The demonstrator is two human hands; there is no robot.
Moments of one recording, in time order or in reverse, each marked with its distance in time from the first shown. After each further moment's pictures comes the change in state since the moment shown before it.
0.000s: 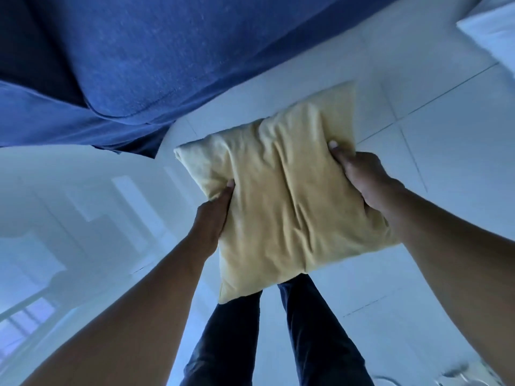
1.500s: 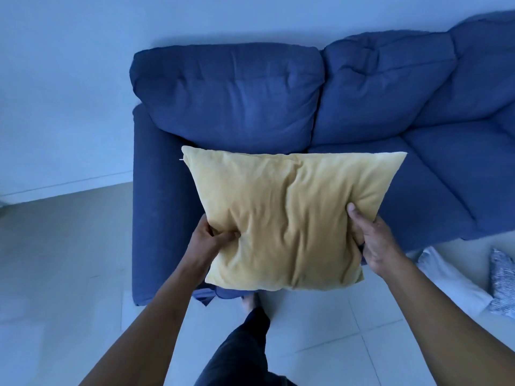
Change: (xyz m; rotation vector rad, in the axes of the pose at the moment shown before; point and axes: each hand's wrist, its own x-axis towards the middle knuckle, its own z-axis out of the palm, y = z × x) left_hand -0.423 0.312 -0.192 -0.298 -0.029 0.838; right_hand -0.317 -0.379 -0.248 0.622 -0.208 -0.649
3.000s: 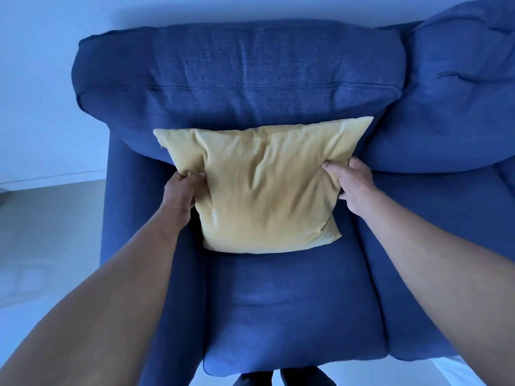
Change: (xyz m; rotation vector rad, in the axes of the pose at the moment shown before) left_hand 0.386 0.131 -0.030 -0.145 0.428 -0.158; right_hand 0.417 -0.105 0.183 -0.210 -0.061 0.108
